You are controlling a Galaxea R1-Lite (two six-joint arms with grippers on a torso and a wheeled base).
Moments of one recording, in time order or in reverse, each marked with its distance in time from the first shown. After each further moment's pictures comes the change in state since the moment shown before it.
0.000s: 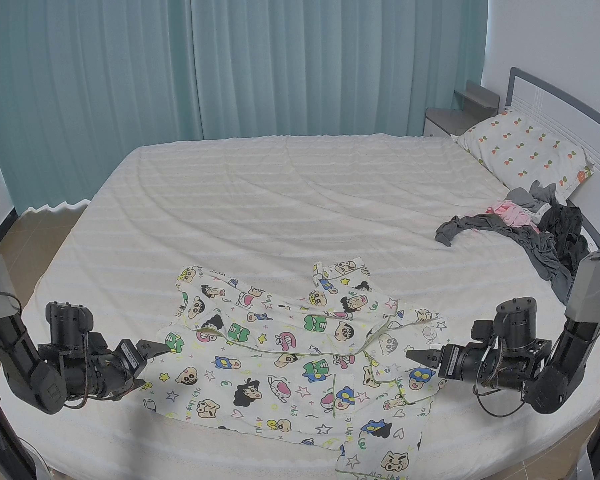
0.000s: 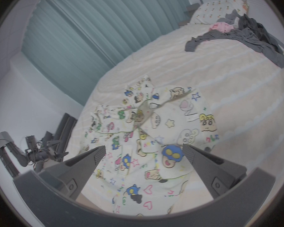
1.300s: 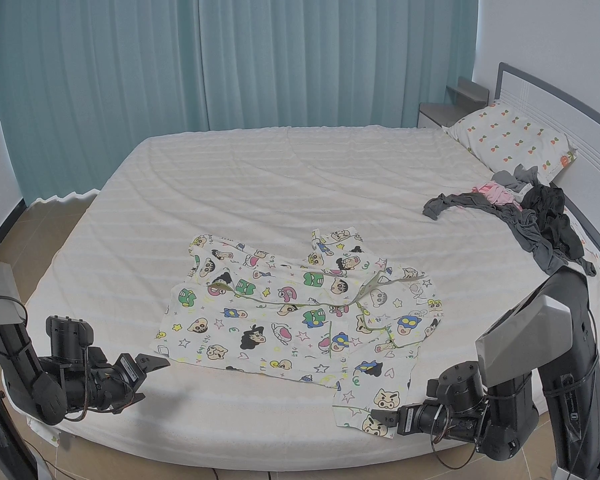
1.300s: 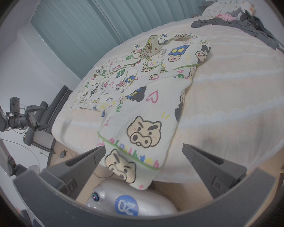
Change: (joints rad) left arm 0.006 0.072 0.060 -0.110 0.021 -0.015; right arm 0.216 0.414 0.019 -0.278 -0.198 -0.042
